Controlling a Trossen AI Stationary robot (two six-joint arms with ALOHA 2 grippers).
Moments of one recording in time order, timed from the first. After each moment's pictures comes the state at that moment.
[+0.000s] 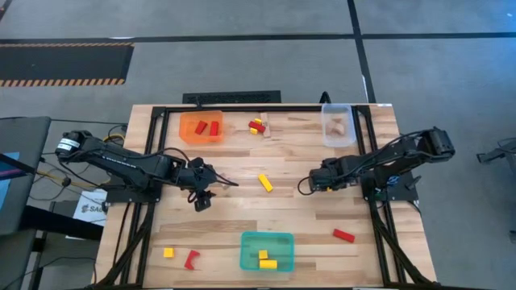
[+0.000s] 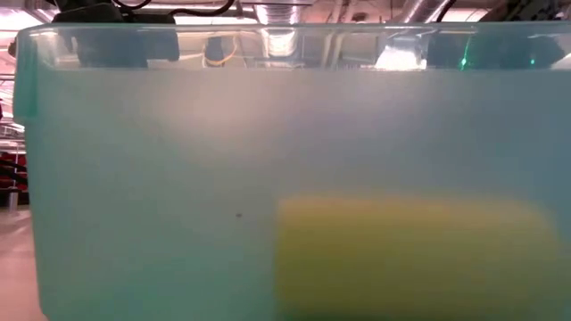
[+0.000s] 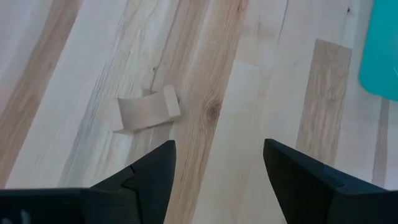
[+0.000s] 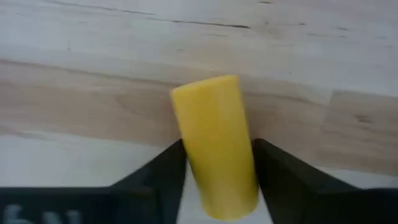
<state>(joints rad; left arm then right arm) -0.19 1.17 0.75 -0.63 -0.13 -0.45 0.07 1.39 0.60 -0.72 0.13 1.49</state>
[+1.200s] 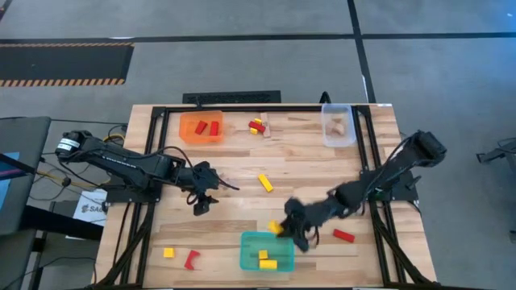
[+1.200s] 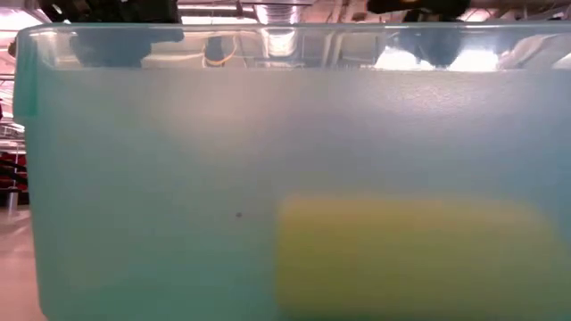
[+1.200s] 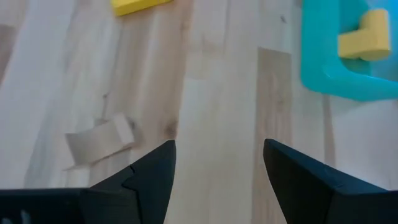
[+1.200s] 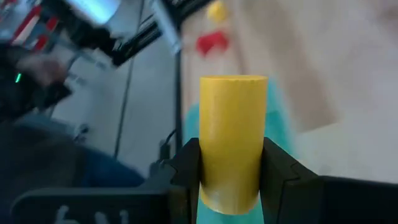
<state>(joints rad) -0.19 1.17 0.75 -0.53 0.00 -0.34 0.50 1.53 0.95 0.09 0.09 0.82</state>
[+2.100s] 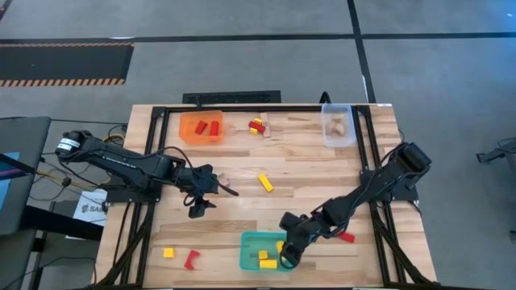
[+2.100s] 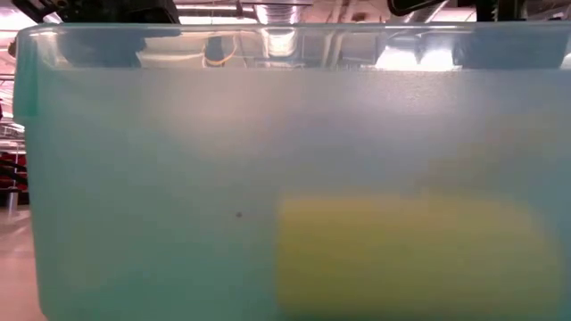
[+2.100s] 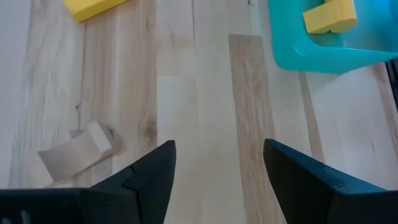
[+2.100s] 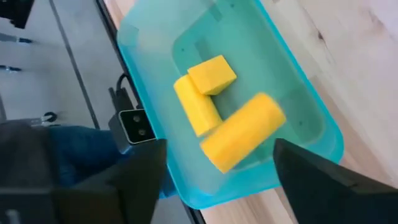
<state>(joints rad) -0.20 1.16 0.75 -0.53 0.08 -0.22 0.56 1.72 1.17 -0.31 -0.01 1.21</state>
